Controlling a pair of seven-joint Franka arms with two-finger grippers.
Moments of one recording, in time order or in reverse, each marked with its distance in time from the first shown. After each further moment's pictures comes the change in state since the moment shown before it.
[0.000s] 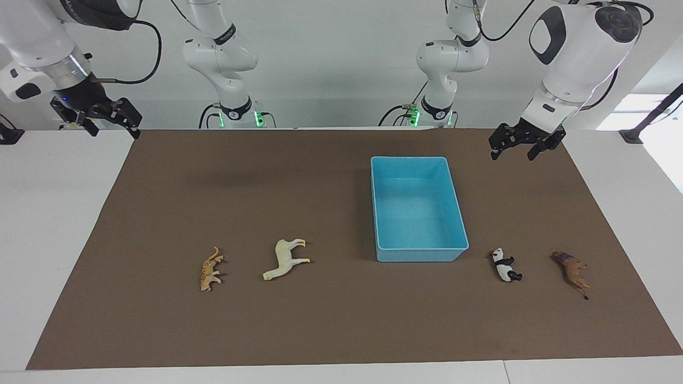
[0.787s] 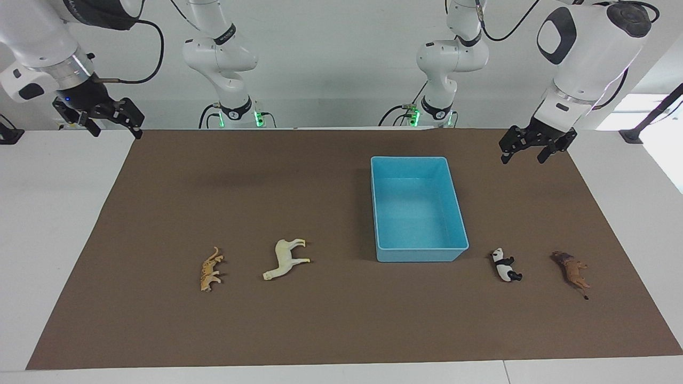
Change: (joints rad) left arm 0.019 0.000 0.014 -0.010 0.000 0.120 -0.001; right arm 0.002 0.000 0.006 -0.002 0.001 0.001 0.000
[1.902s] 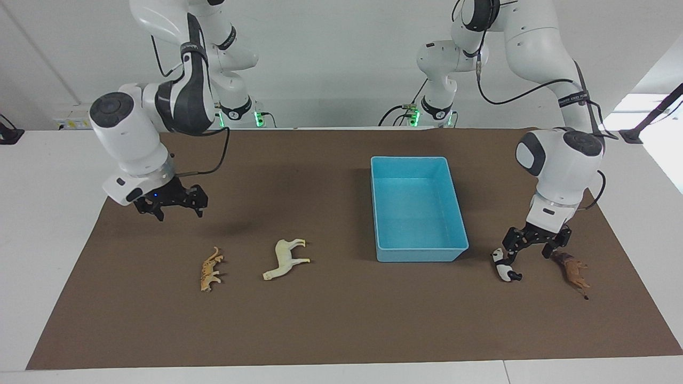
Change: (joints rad) left arm 0.044 0.483 -0.002 -0.029 0.054 0.738 0.009; right arm 0.158 0.310 0.008 -0.191 0.118 0.603 -0.110
